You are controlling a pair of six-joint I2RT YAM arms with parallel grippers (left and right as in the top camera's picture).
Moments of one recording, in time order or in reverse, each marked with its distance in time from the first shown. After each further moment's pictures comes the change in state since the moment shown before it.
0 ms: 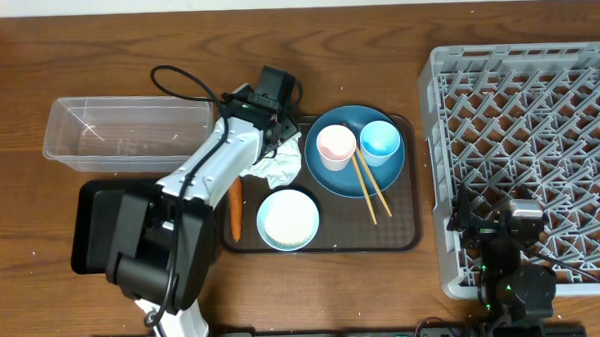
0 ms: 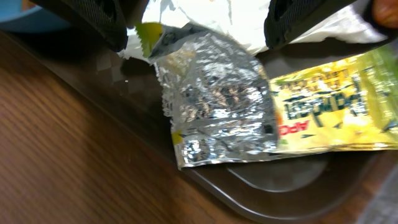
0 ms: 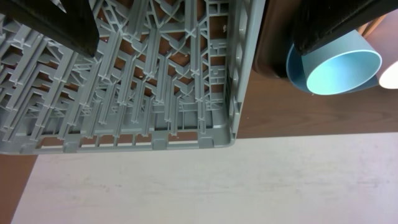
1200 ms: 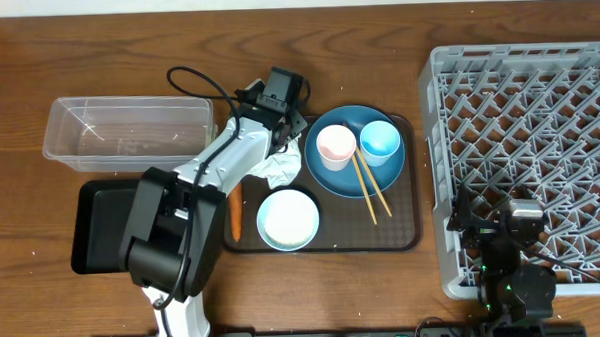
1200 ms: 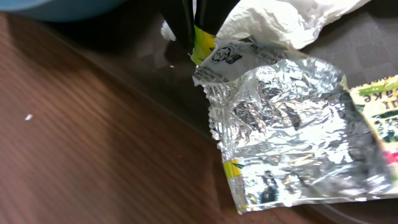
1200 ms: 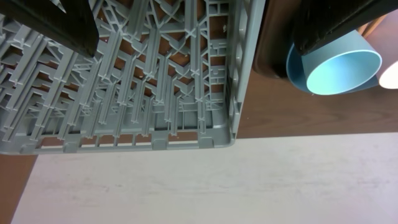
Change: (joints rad) left arm -0.015 0.061 0.000 0.160 0.056 -0.007; right arm 0.000 0.000 0.000 0.000 0.000 0.000
